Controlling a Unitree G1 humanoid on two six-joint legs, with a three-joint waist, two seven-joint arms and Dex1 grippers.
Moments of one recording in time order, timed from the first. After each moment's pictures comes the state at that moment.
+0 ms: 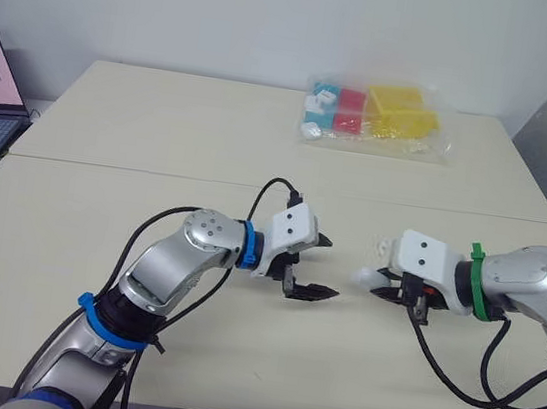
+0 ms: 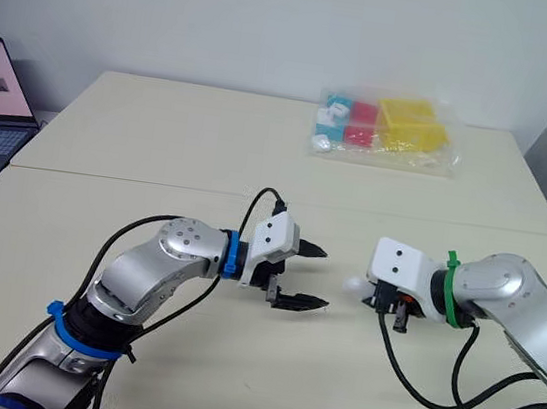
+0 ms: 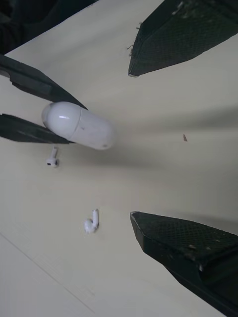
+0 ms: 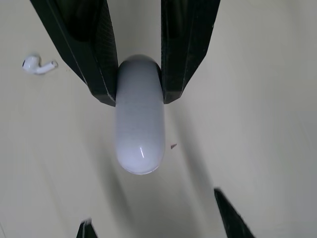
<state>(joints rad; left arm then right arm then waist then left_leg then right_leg) -0.58 0.46 -0.39 -0.27 -0.28 0.65 -0.97 -0.56 -1.16 0.34 -0.61 0.49 0.85 0.88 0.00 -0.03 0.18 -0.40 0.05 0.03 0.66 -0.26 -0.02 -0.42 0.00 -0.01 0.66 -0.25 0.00</state>
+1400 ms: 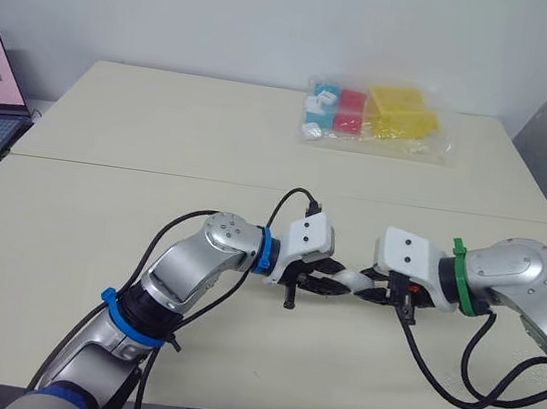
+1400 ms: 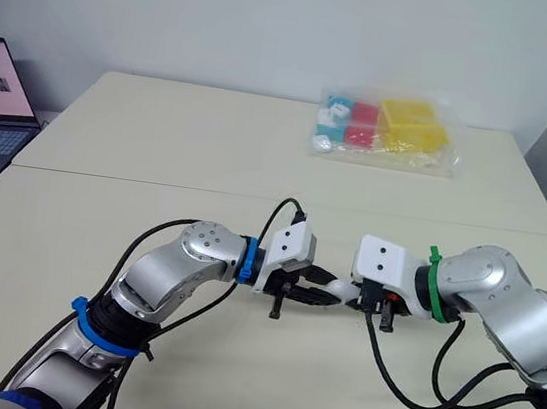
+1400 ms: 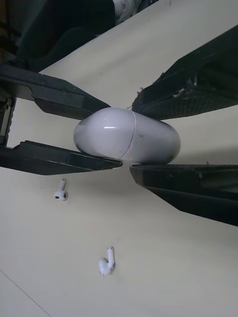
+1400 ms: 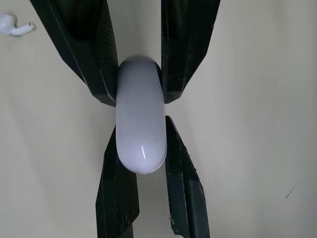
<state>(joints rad) -0.62 0.41 -0.42 -0.20 -0.28 0.62 -1.03 -0.60 -1.04 0.33 -0.61 0.41 0.93 0.99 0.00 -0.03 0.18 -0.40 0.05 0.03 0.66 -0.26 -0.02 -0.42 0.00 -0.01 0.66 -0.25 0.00</state>
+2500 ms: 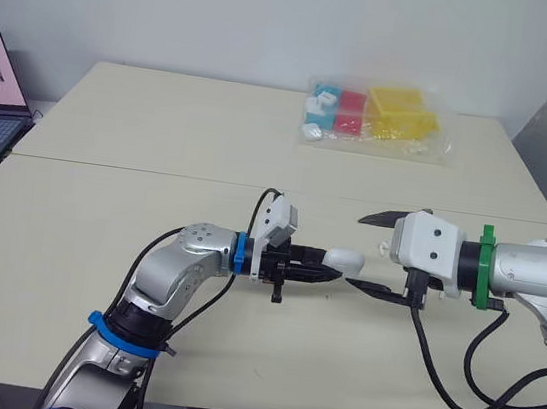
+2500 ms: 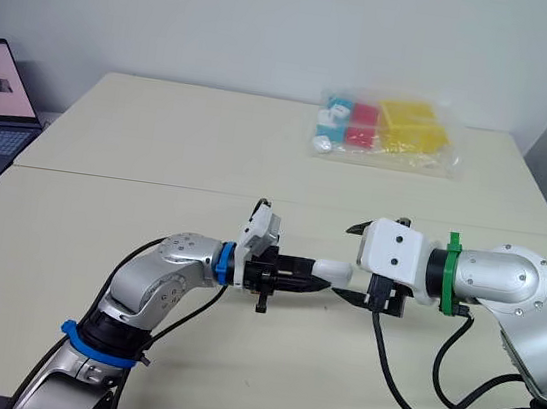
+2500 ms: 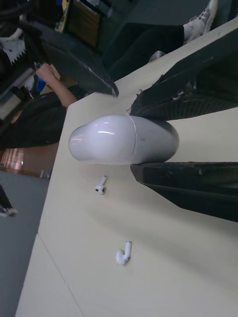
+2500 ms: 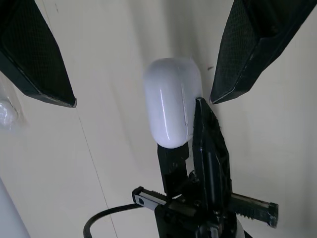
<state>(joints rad) -0.49 0.36 -0.23 -0.12 -0.47 0.56 -1.10 -0.49 -0.98 0.14 -0.67 0.33 0.68 0.93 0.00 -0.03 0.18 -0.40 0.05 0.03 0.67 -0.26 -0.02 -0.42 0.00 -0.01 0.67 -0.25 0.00</state>
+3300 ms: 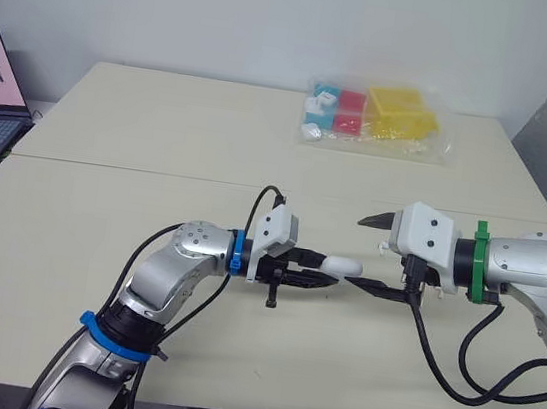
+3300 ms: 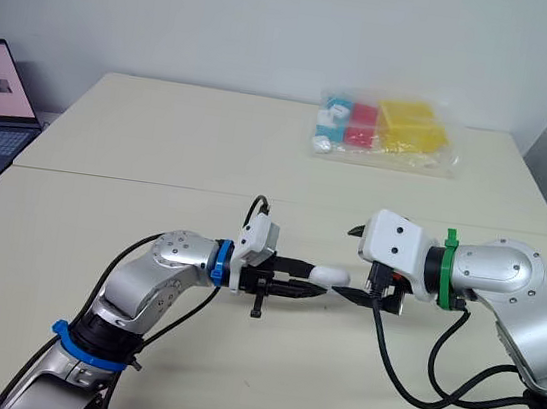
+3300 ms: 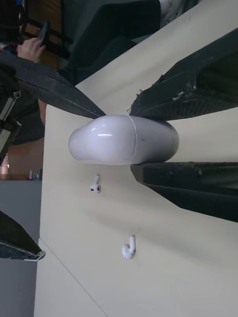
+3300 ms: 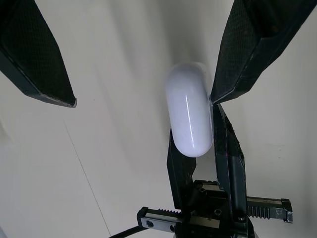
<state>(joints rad) -0.48 0.42 -0.28 -0.15 -0.39 0.41 -1.12 -0.52 -0.96 0.14 -0.64 0.39 0.77 0.95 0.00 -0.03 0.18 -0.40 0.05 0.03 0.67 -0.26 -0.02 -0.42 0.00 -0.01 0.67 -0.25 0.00</state>
